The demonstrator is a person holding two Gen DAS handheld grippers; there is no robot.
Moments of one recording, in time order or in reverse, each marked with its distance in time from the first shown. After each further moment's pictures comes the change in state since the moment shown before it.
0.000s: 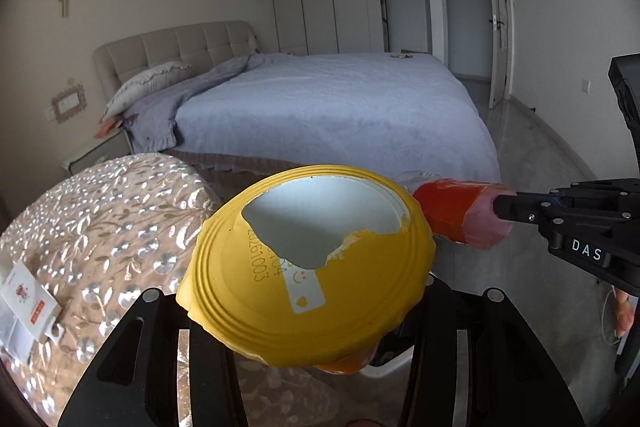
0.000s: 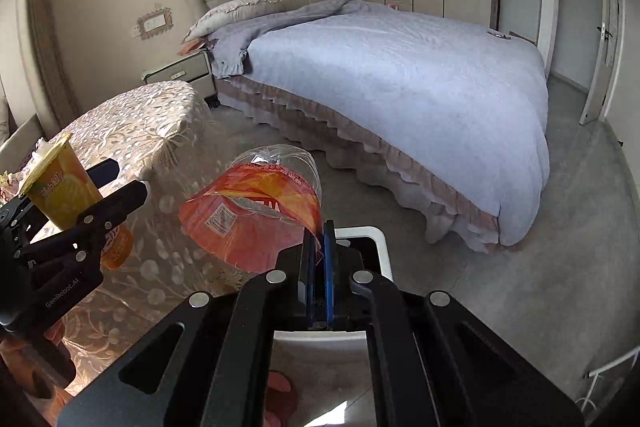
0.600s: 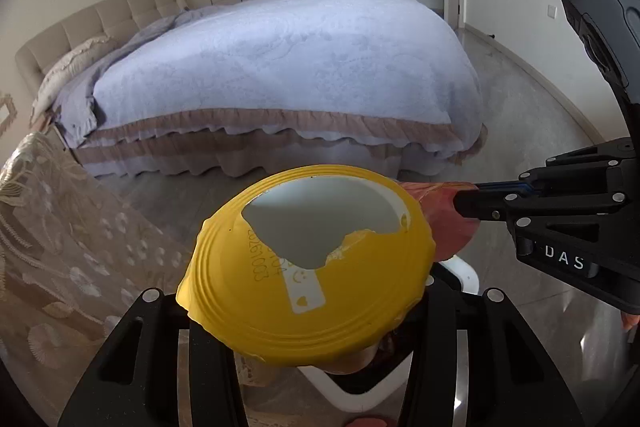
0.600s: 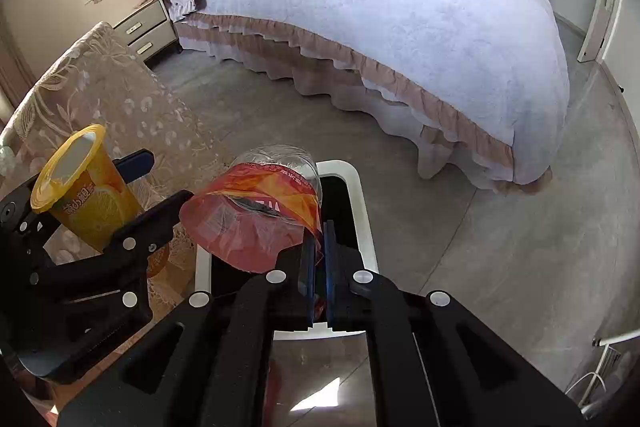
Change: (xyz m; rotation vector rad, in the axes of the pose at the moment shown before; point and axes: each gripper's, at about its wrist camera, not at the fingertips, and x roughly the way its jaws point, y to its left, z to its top) left arm 0.162 -0.047 -0.037 0.153 0.212 -0.147; right arm 0.138 -0.051 -0.027 0.069 0.255 -0.036
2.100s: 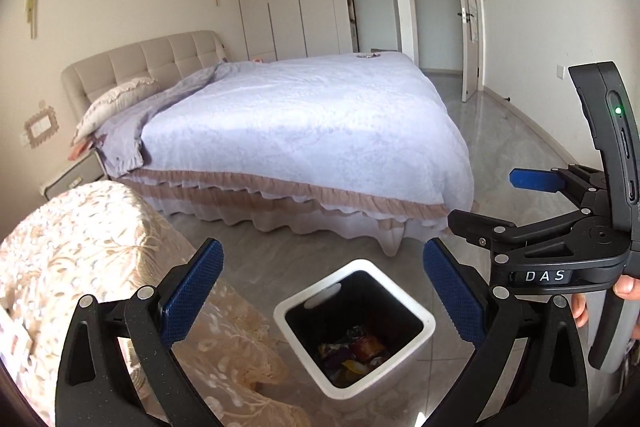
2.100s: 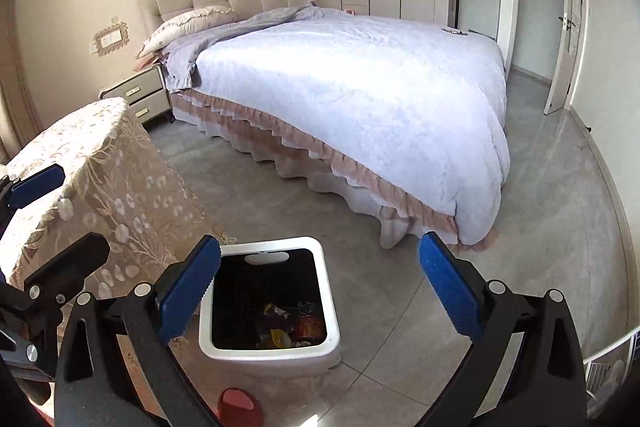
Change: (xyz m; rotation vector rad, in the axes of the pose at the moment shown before) left arm -0.160 -0.010 0.030 -0.078 -0.235 0.102; right arm -0.139 -0.002 -0.004 -0.013 -0.352 -0.056
